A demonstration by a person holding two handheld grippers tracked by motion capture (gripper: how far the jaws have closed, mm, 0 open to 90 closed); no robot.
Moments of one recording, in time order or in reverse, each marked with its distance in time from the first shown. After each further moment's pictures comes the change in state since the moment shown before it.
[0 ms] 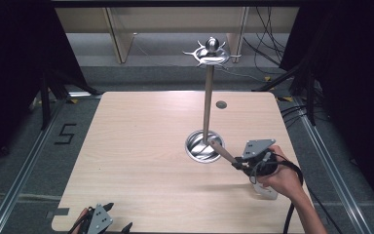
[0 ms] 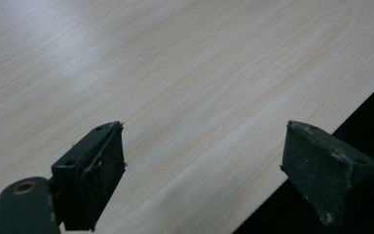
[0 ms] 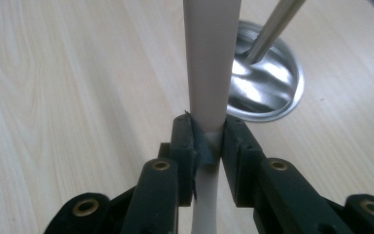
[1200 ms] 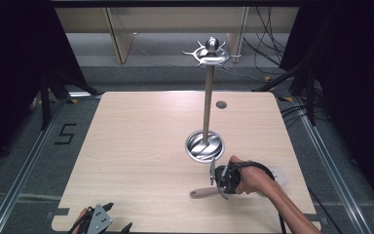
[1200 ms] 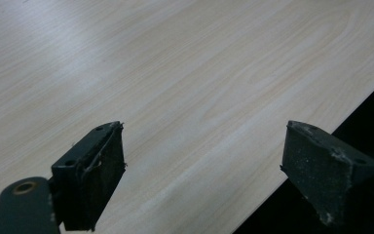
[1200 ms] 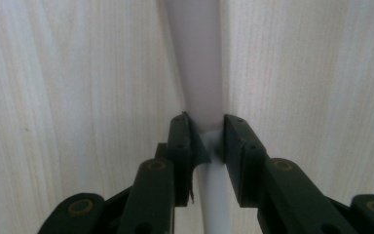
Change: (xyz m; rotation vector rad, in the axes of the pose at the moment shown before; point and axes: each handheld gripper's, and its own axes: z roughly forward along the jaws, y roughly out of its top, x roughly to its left) left arm -0.001 0.000 -0.001 -0.017 -0.001 -0.012; right arm 0.042 0.023 0.095 0.707 0.277 -0.378
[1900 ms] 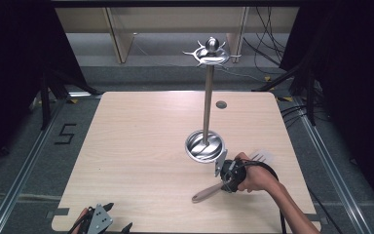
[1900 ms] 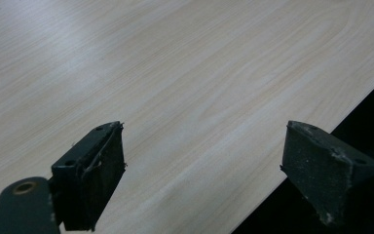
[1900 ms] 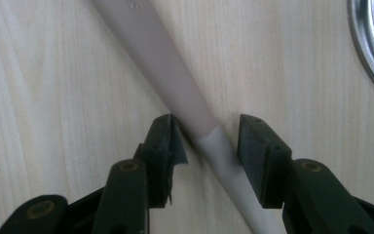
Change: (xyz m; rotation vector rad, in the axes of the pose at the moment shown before) left arm 0.002 0.000 0.001 0.022 -0.002 0.023; right arm -0.014 -0.020 0.005 -0.210 -0.028 0.090
